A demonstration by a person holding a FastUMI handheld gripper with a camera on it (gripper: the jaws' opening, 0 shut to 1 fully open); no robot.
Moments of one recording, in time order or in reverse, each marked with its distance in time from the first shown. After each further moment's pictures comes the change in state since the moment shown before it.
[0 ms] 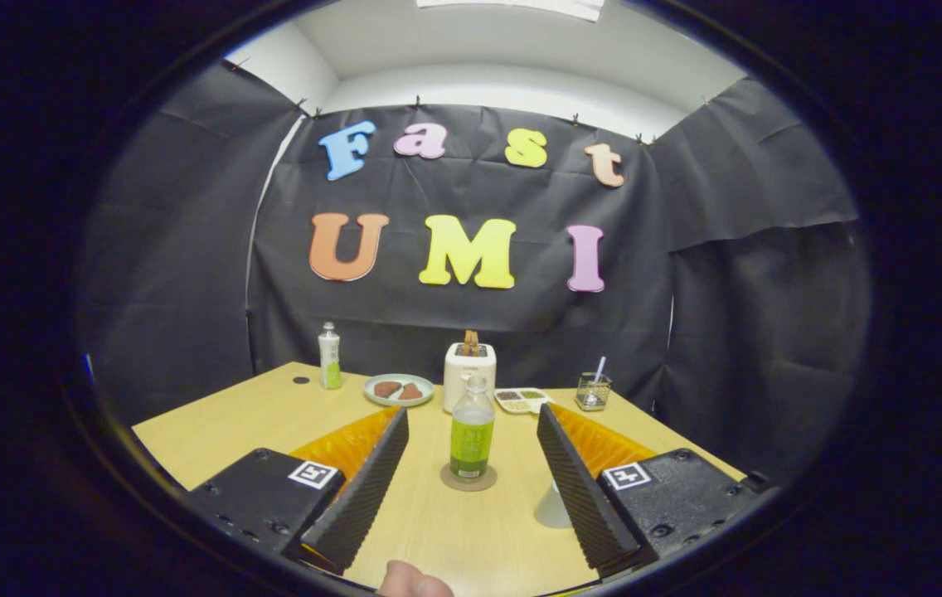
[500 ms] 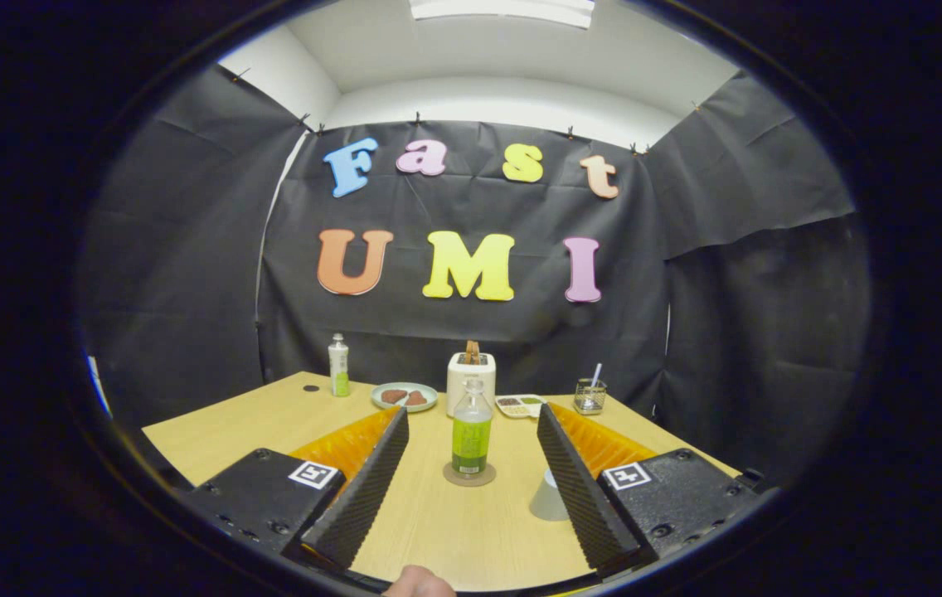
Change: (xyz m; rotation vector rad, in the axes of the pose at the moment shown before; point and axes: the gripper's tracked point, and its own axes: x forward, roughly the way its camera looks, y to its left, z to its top) arm -0.032 -0.011 -0.004 0.012 -0.050 0.012
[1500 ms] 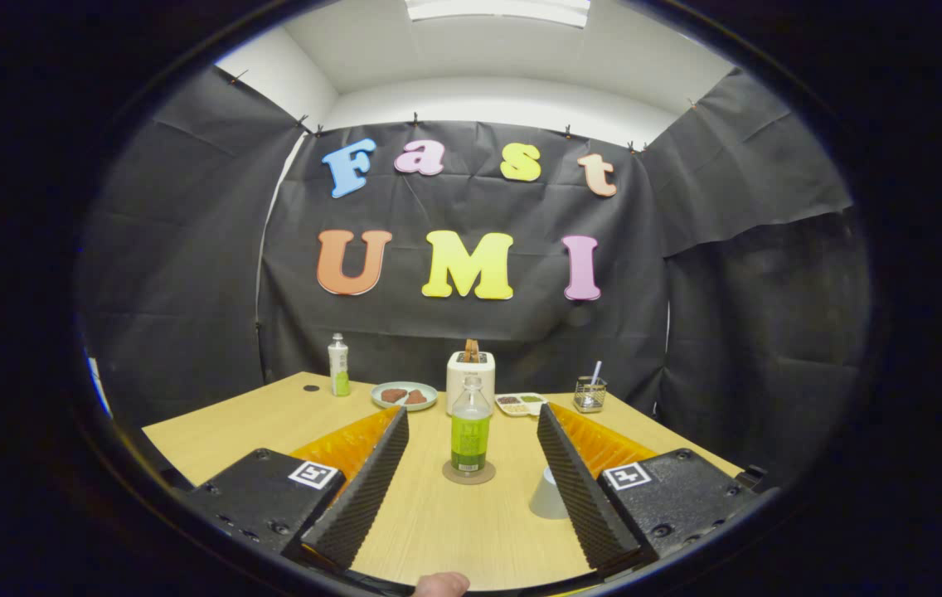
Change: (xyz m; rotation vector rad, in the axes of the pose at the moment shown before) arm 0.004 0.000 -0.010 0.007 0.003 0.001
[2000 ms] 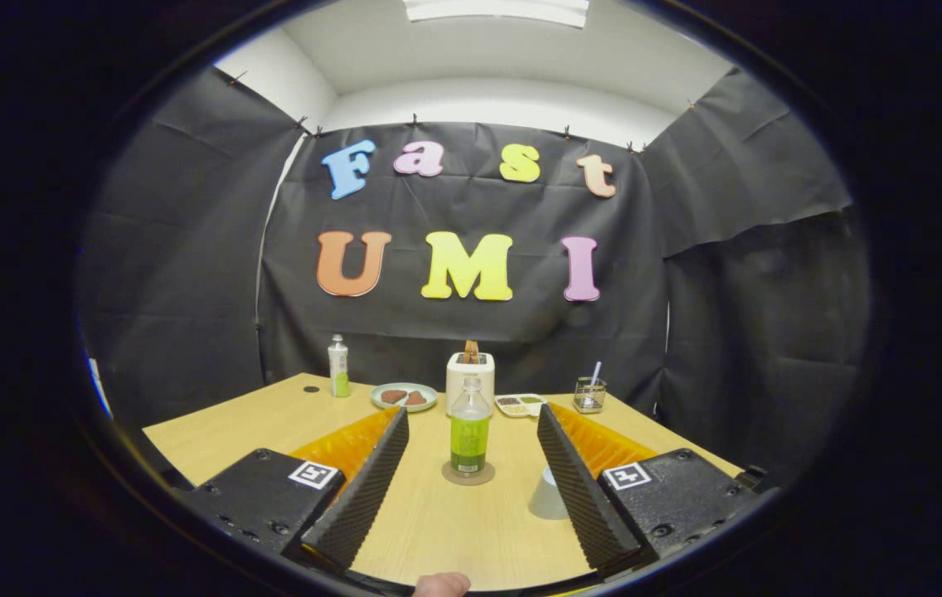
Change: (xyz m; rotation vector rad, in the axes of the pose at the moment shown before) arm 0.001 -0.002 0.002 0.003 -0.004 -0.004
